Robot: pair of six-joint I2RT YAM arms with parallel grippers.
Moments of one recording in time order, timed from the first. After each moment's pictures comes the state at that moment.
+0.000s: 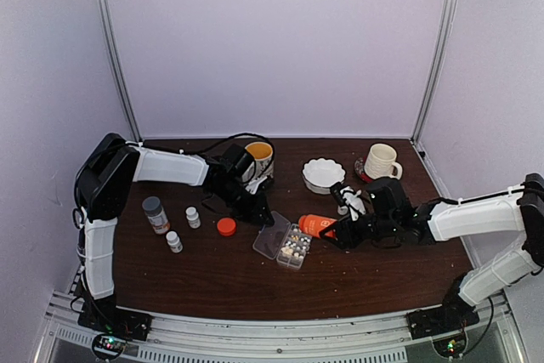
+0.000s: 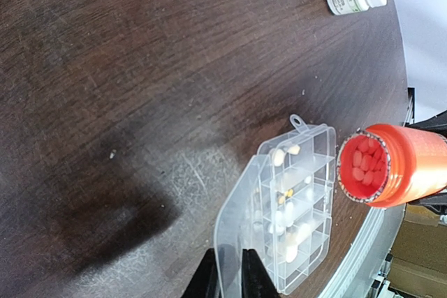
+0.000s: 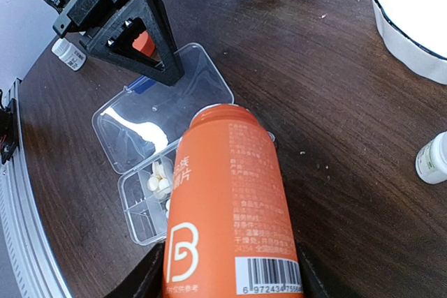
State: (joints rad) left arm -0.70 2.10 1.43 -0.42 0.61 -0.40; right arm 0.73 1.37 0.57 0.14 -0.24 0.24
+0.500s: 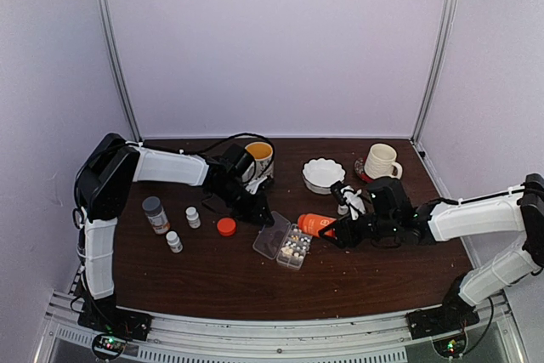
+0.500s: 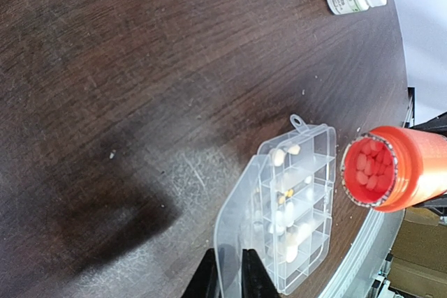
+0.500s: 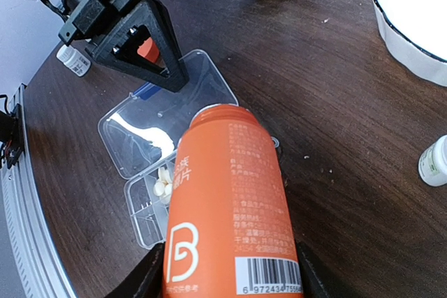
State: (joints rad) left arm -0.70 2.10 1.43 -0.42 0.61 -0.39; right arm 0.73 1.37 0.56 0.17 -0.25 0.26
